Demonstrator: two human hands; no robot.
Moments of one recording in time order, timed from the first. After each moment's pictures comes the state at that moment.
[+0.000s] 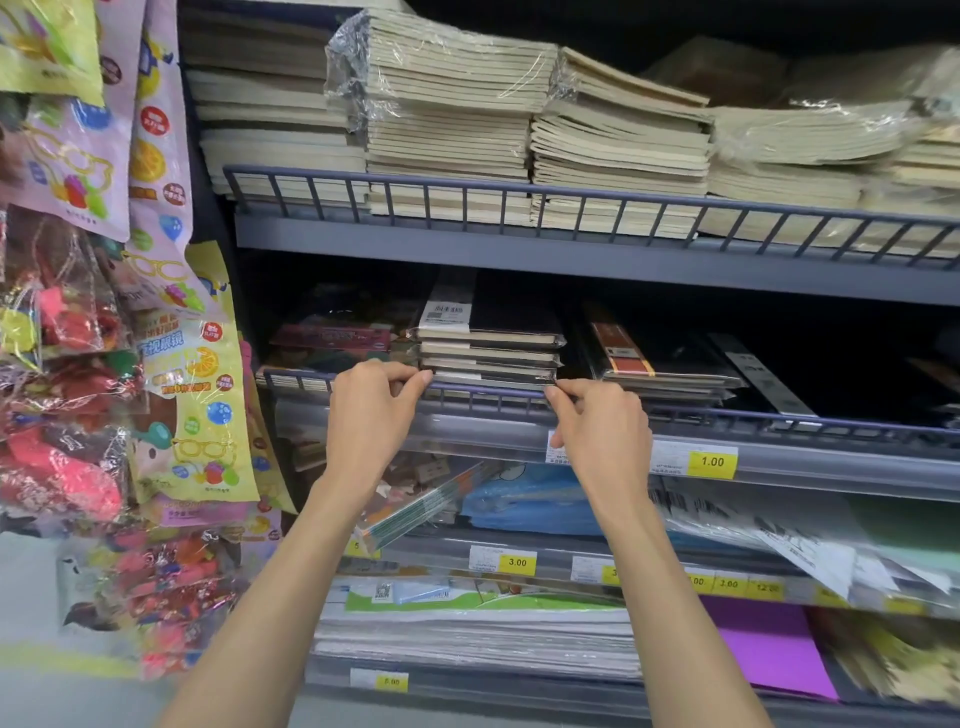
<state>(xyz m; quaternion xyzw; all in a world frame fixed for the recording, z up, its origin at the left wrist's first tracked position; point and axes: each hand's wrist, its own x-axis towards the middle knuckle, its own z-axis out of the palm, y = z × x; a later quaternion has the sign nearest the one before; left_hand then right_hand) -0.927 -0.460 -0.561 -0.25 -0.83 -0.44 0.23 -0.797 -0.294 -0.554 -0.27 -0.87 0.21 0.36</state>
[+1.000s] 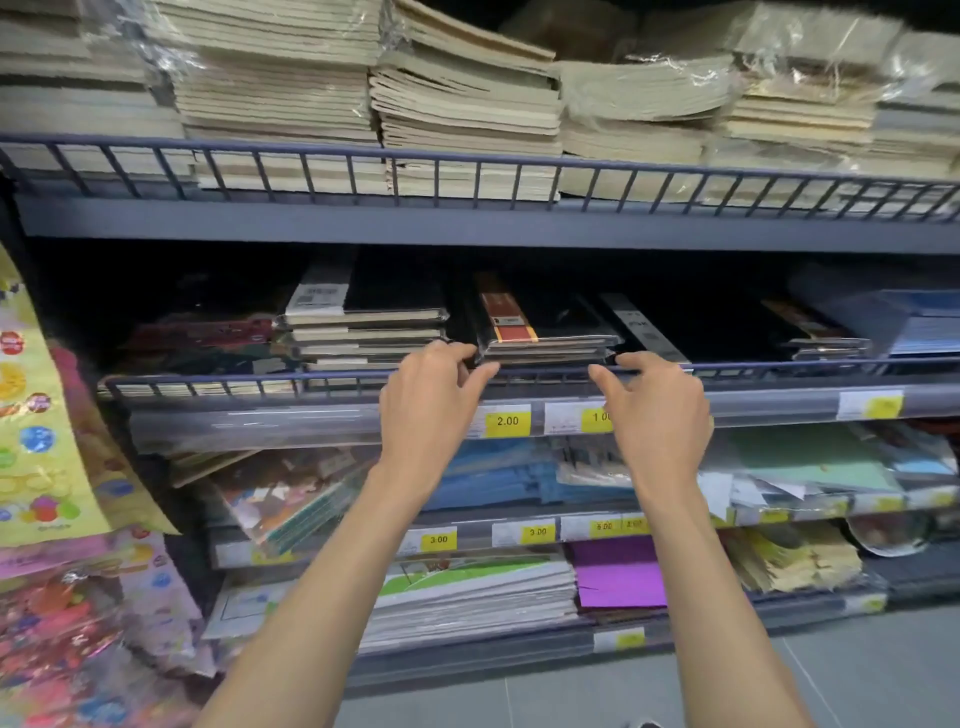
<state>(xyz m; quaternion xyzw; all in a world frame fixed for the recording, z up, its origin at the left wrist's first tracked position) -0.846 -0.345 -0.555 -0.37 -0.81 -0.41 0.19 -0.706 -0.209 -0.549 -0.45 -0.79 0.13 0.40</state>
